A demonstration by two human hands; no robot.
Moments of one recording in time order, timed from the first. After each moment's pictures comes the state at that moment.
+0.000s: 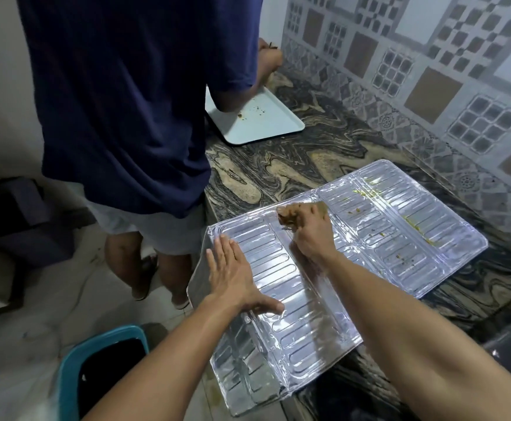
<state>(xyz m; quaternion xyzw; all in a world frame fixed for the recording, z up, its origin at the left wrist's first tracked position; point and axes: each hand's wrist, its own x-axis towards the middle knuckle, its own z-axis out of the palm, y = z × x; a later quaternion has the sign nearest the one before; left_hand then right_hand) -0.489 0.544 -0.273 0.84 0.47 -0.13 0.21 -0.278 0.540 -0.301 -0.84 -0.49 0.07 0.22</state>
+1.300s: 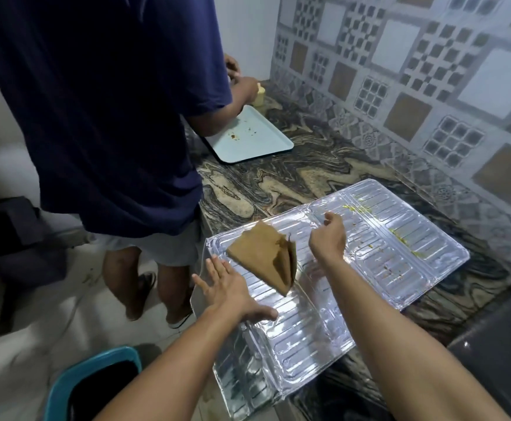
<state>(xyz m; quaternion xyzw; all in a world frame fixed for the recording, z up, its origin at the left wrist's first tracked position) -0.489 0.537 -0.271 0.80 0.52 -0.17 0.24 -0.291 0.517 -0.247 -0.86 -0.18 0.16 0.45</state>
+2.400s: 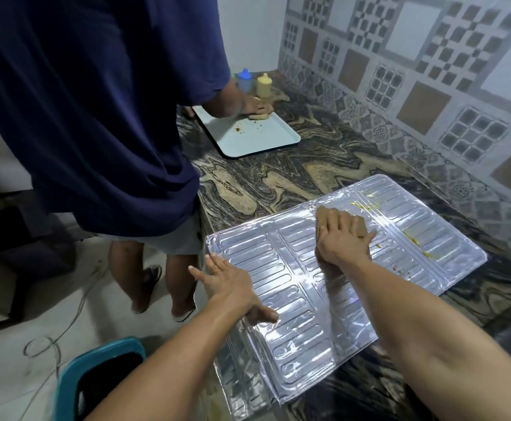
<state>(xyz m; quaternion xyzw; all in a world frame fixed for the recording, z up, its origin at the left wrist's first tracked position) -0.474 0.542 -0.245 0.80 0.51 -0.27 0.16 -0.229 0.516 -0.285 -0.91 -0.39 0.11 0.01</state>
